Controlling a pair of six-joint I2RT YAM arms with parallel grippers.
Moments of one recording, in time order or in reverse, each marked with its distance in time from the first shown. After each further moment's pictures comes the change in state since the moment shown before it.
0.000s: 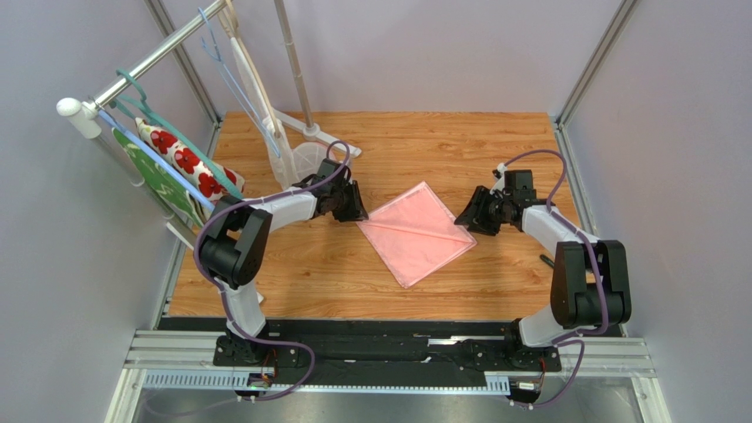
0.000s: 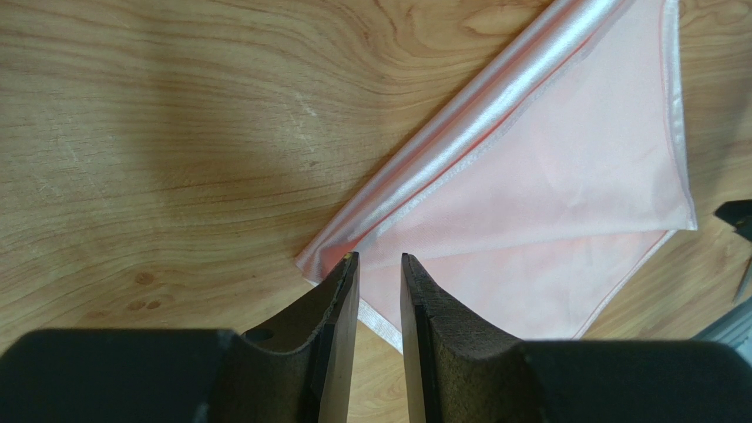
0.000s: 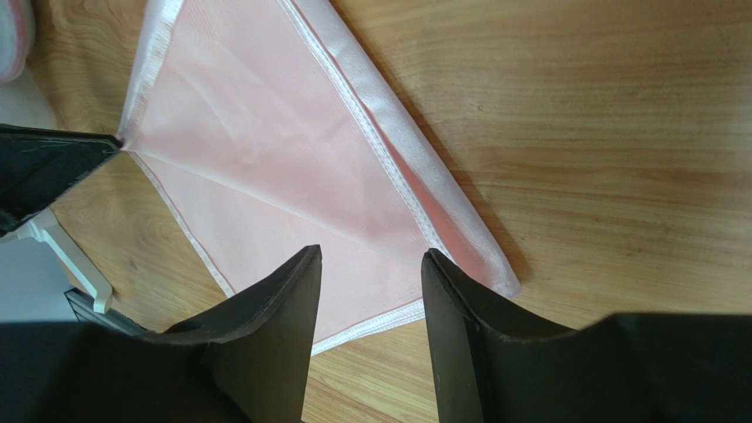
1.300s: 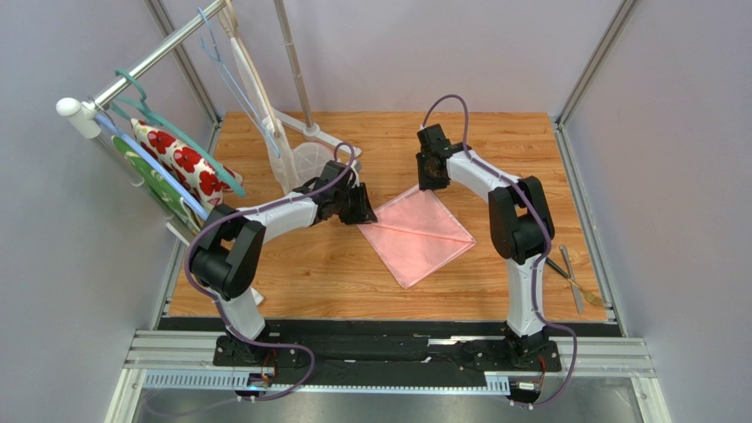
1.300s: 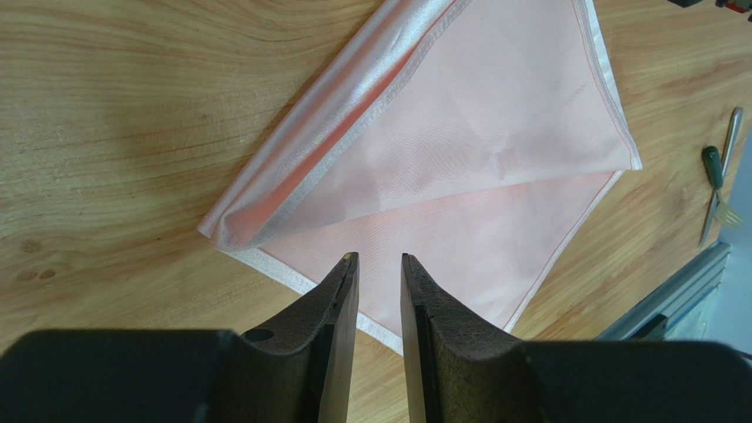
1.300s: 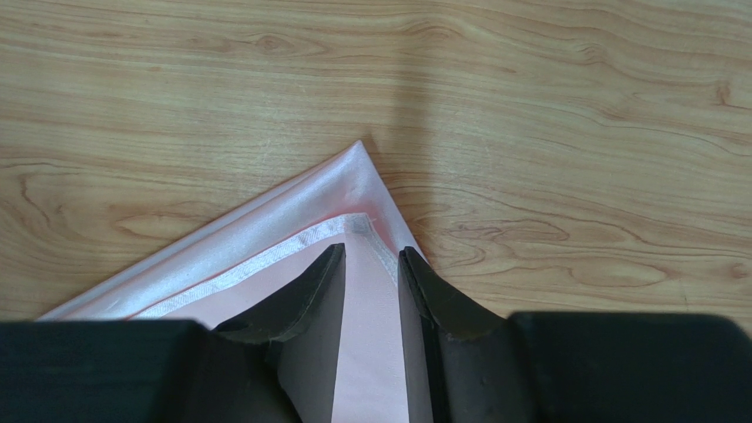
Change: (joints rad) left arm -0.067 -0.078 -0.037 0.014 0.044 -0.009; right arm 0.370 0.602 0.814 -0.267 0.565 -0.166
